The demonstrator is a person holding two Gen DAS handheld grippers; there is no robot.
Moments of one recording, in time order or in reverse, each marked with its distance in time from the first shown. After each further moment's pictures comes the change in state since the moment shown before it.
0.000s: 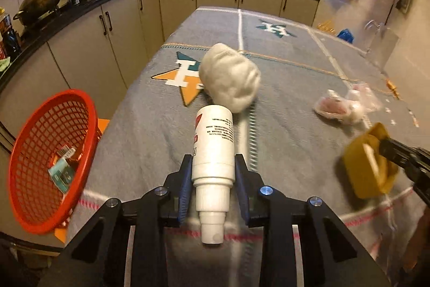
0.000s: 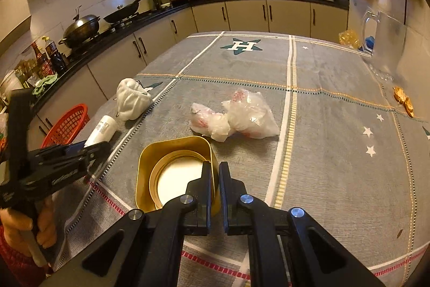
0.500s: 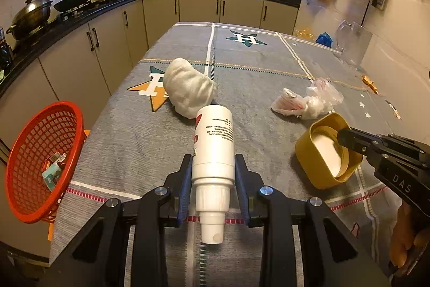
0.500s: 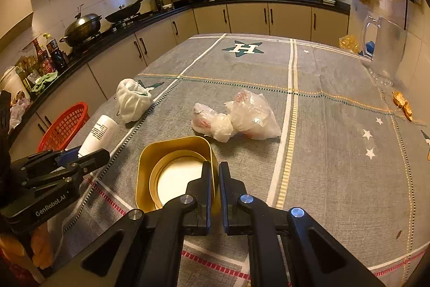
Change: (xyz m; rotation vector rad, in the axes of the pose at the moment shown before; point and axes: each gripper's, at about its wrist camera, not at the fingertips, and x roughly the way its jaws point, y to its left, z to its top) left arm -0.020 -0.033 -0.011 0.056 -0.068 -0.048; right arm -0.001 0.006 -0.002 -0.021 -0.017 -0.008
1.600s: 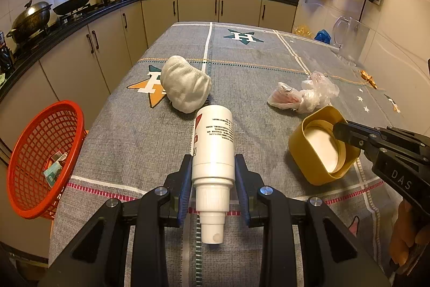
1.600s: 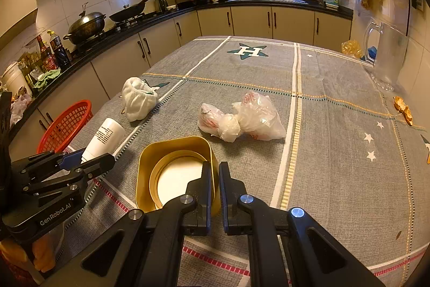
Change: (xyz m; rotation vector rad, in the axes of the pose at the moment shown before) left arm -0.005 -0.009 -0.006 0.016 -0.001 0.010; right arm -0.002 0.006 -0.003 -0.022 -0.014 -0.001
